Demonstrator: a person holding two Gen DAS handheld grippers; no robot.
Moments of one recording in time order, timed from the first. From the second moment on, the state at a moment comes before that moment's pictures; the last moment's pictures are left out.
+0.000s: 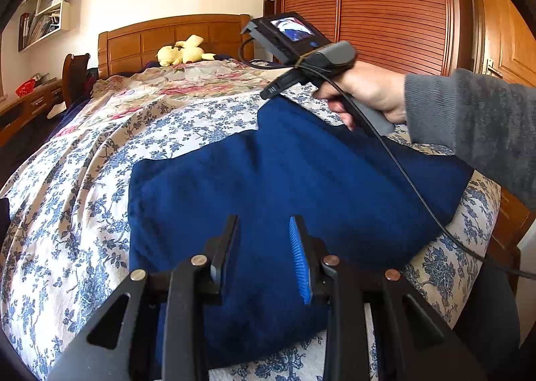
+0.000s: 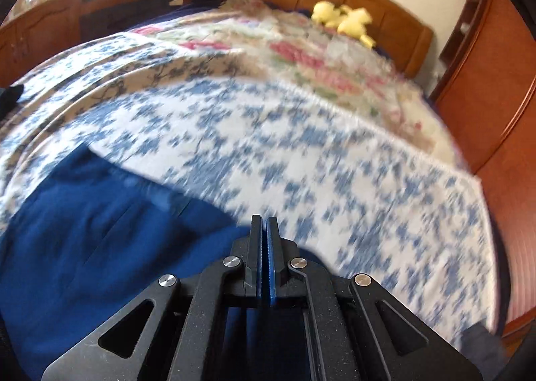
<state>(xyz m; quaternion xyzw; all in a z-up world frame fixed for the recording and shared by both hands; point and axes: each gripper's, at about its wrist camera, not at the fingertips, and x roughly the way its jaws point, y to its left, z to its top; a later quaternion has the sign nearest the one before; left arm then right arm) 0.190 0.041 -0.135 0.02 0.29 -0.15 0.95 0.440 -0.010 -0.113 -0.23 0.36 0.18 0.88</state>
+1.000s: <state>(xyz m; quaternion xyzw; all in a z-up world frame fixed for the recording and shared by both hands) 0.195 0.025 -0.140 0.01 0.30 -0.16 0.94 0.415 -0.260 -0.174 -0.08 0.52 0.04 0.85</state>
